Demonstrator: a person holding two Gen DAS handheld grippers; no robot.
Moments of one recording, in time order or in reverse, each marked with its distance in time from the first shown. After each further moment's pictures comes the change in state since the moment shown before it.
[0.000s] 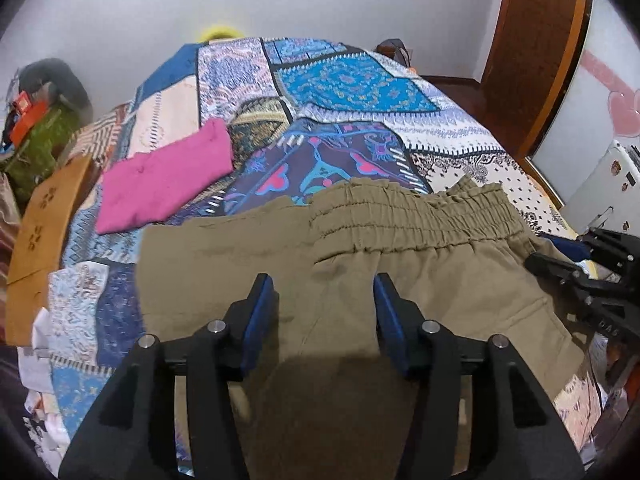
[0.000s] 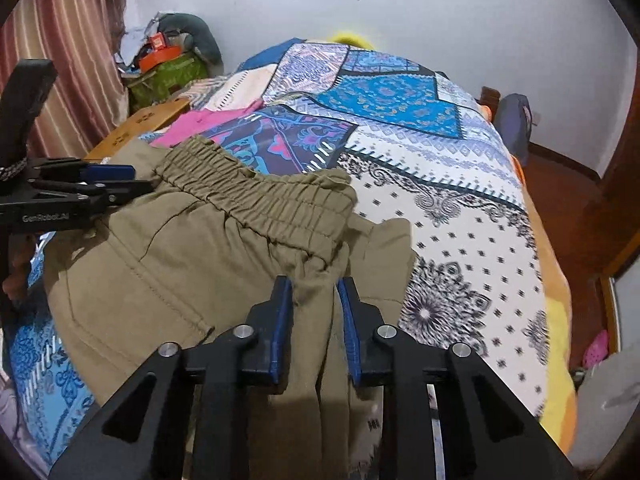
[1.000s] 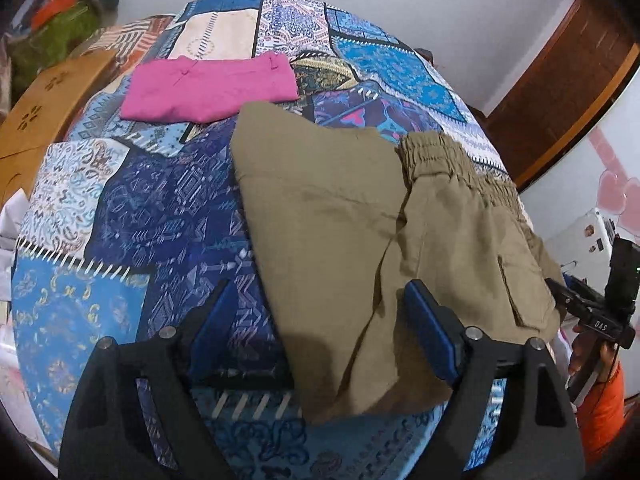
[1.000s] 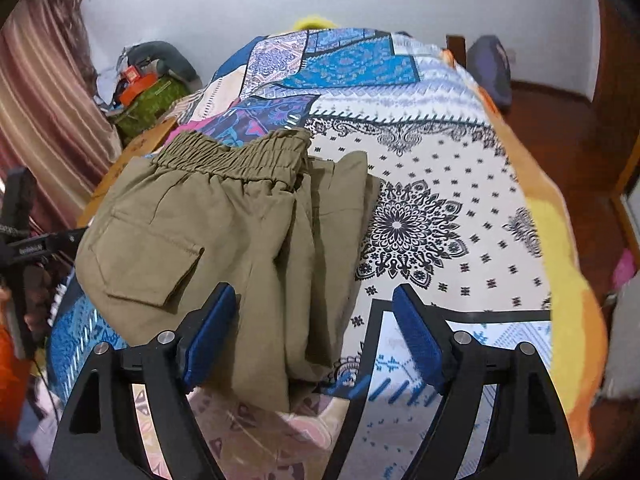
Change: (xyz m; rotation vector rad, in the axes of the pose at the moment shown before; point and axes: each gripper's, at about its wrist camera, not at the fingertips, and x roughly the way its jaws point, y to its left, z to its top) left arm -0.008 0.086 -0.061 -0.295 0.081 -0.166; right arm -0.006 -0.035 -0.036 0.255 0.045 0.101
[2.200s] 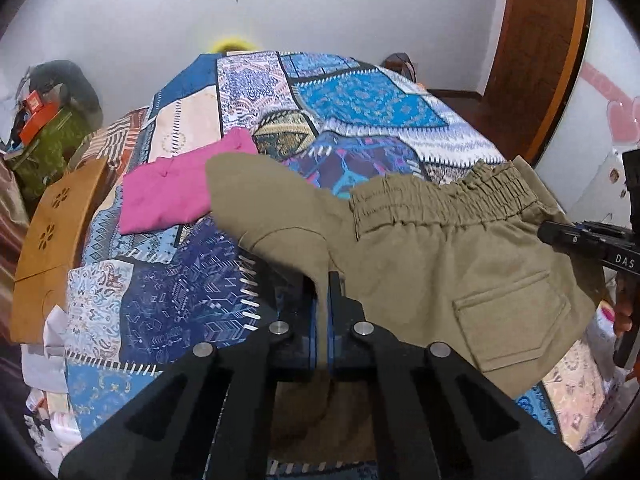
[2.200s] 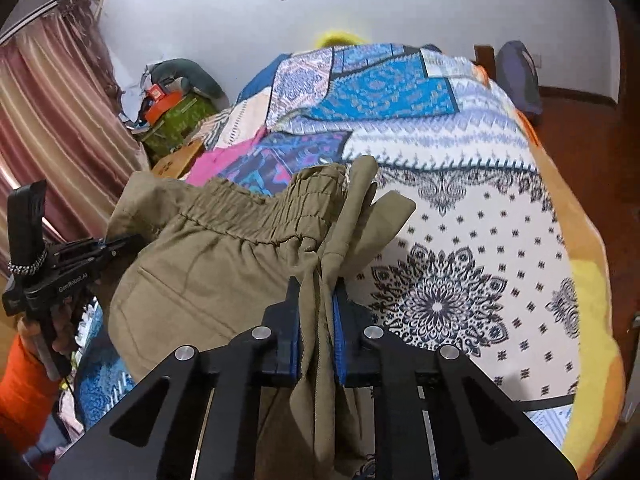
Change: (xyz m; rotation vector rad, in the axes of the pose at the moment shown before) left arm -0.009 -0.070 0.035 0.278 -0.124 0.153; right arm -0.001 0.011 0.044 -0.028 -0.067 0.112
